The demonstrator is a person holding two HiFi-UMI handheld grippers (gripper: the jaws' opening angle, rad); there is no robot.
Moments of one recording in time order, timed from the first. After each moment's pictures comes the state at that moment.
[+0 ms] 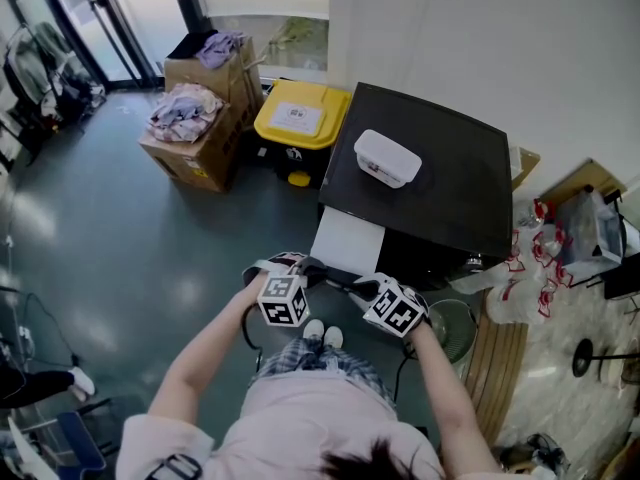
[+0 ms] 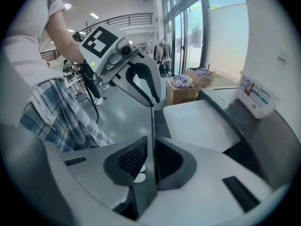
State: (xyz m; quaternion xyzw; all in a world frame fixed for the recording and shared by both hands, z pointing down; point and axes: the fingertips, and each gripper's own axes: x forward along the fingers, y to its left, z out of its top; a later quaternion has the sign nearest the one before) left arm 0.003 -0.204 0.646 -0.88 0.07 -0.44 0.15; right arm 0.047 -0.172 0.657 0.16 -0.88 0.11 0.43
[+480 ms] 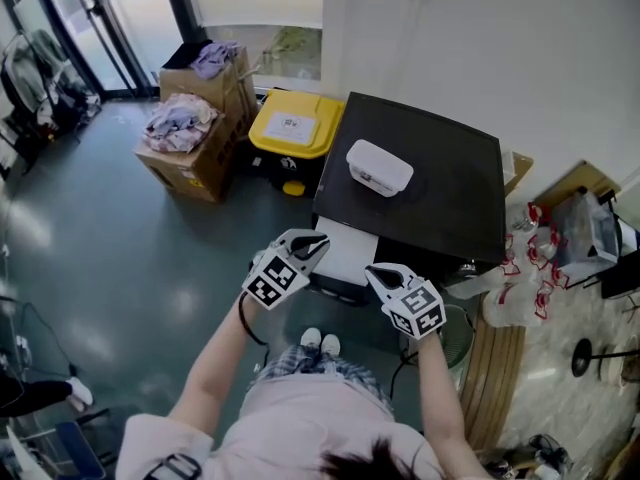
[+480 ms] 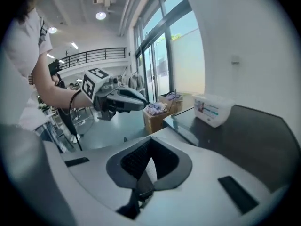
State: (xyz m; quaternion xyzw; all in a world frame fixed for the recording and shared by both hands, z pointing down) left arm 0.006 -0.285 0.549 -0.94 0.26 -0.21 0.00; right arm 0.085 -0.228 0.572 0.34 -0.90 0.13 0.24
